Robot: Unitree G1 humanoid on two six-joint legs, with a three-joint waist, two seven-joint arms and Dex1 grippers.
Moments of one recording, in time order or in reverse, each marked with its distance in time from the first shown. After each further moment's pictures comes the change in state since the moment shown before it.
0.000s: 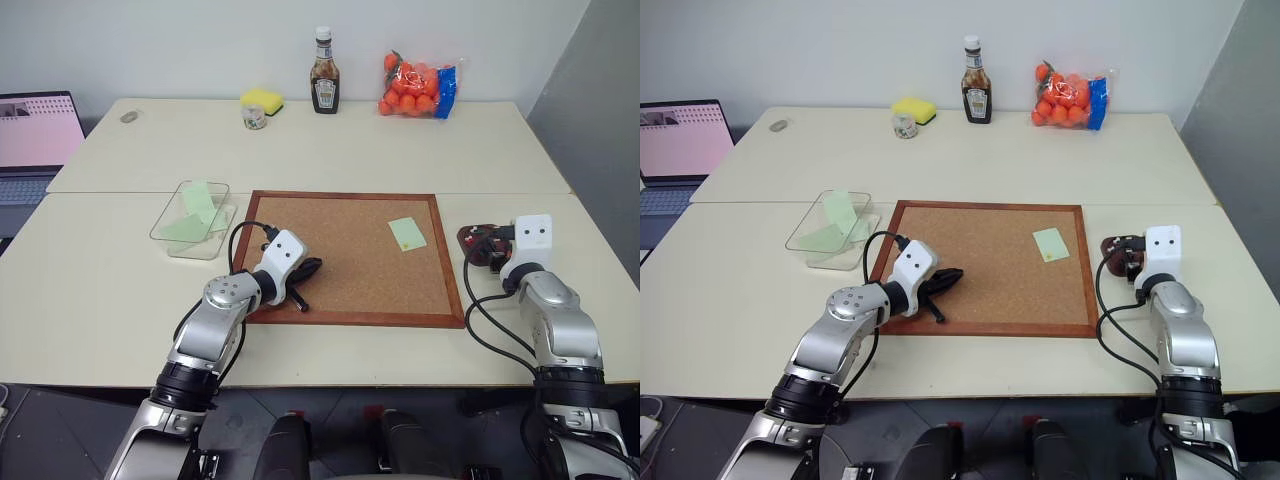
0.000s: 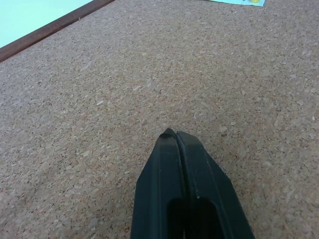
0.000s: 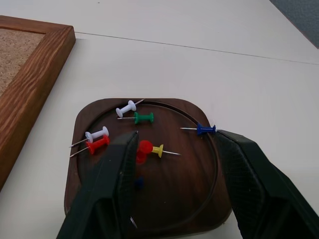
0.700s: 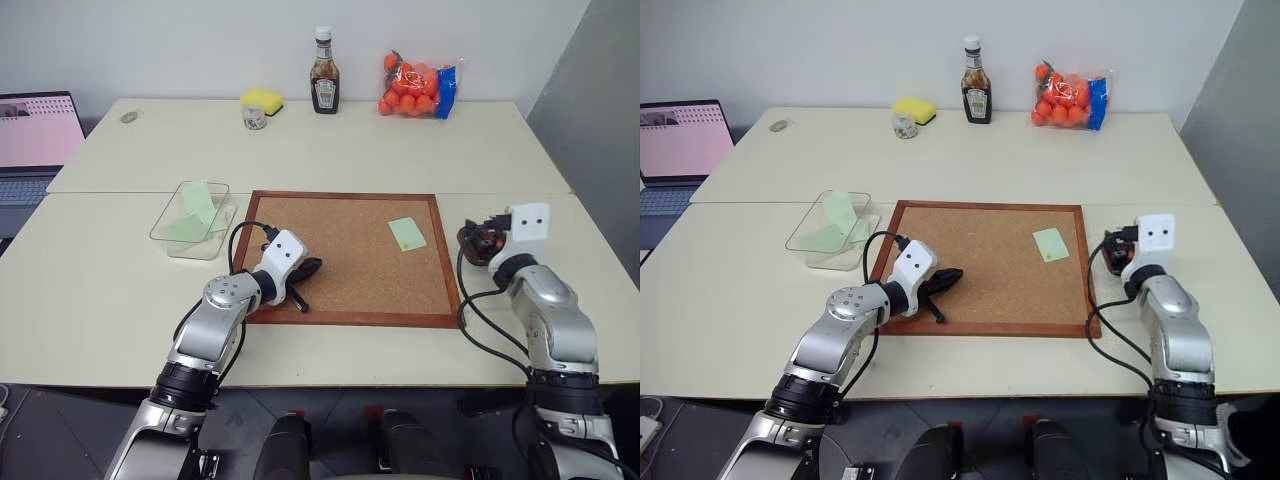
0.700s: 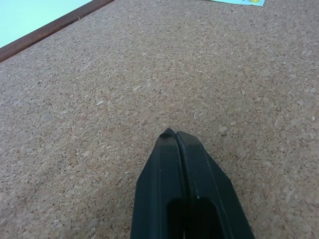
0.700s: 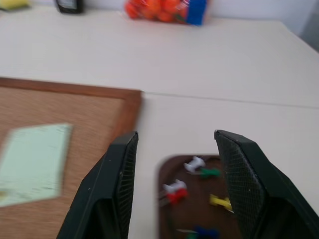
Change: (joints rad) left arm 0.001 0.001 0.000 -0.001 0.000 0.001 0.000; right arm 0.020 0.076 0.018 -0.181 0.113 -0.040 0.110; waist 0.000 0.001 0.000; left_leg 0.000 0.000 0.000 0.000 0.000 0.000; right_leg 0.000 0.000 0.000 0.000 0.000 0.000
